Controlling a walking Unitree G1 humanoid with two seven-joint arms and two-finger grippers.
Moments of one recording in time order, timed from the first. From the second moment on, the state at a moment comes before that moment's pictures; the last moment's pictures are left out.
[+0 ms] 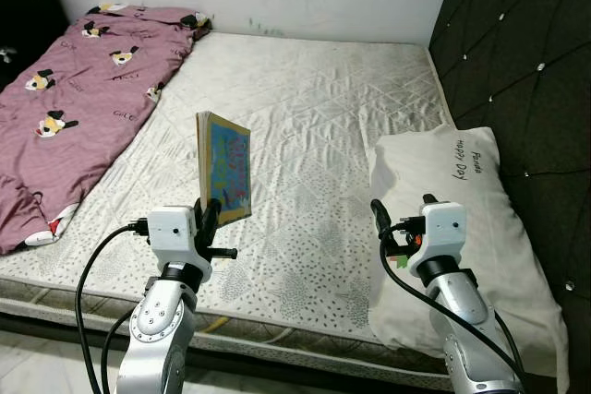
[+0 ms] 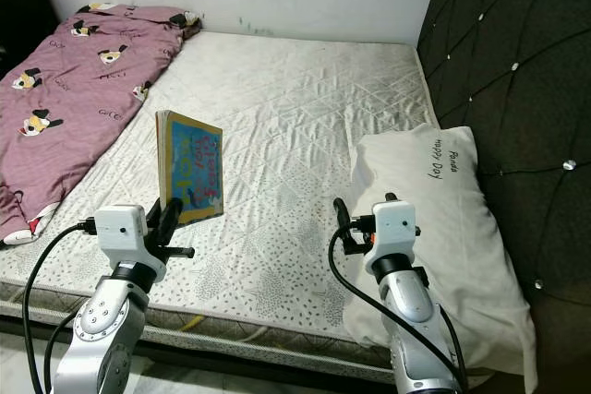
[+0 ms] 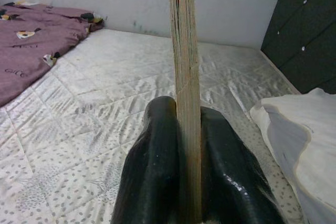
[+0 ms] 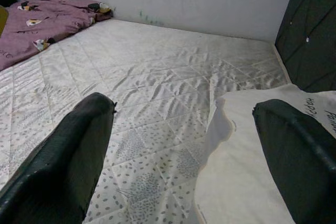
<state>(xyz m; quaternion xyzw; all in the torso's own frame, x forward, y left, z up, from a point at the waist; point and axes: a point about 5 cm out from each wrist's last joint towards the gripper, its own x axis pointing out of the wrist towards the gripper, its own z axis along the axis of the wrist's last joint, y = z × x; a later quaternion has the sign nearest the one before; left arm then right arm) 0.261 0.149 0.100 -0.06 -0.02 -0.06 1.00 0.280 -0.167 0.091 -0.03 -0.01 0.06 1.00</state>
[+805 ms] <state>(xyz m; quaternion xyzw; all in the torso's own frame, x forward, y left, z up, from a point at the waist) 0.261 0.155 0.100 -0.06 -0.01 -0.03 1.00 0.280 -0.165 0.091 -0.03 -0.01 0.07 1.00</state>
